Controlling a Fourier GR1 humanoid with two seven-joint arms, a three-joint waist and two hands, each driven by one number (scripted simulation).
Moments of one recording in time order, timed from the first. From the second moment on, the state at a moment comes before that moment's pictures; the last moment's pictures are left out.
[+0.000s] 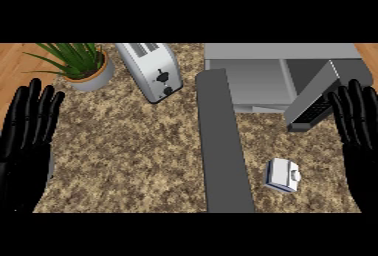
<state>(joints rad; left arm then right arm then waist) 0.00 0.09 -0.01 -2.10 -0.02 -0.02 0.02 0.00 -0.13 0.02 -2.10 -0.01 0.01 0.01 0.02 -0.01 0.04</state>
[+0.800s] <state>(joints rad) 0.14 0.06 0.08 -2.13 0.09 -0.01 0.04 0.24 -0.02 0.41 -2.31 0.27 -0.11 0.09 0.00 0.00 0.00</state>
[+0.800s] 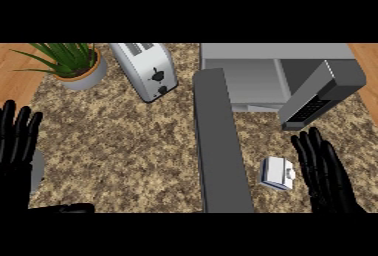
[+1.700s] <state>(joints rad) 0.40 0.06 0.21 -2.31 0.25 -0.18 0.01 0.38 -0.05 0.38 -2.18 0.28 -0.21 -0.05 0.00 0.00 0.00</state>
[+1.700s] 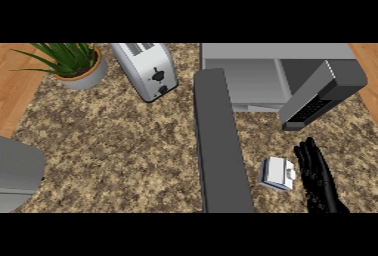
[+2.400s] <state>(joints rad) 0.47 0.04 0.31 -2.32 0.34 -0.29 -0.01 0.34 -0.05 0.17 -1.80 0.13 -0.22 -0.31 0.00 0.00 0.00</state>
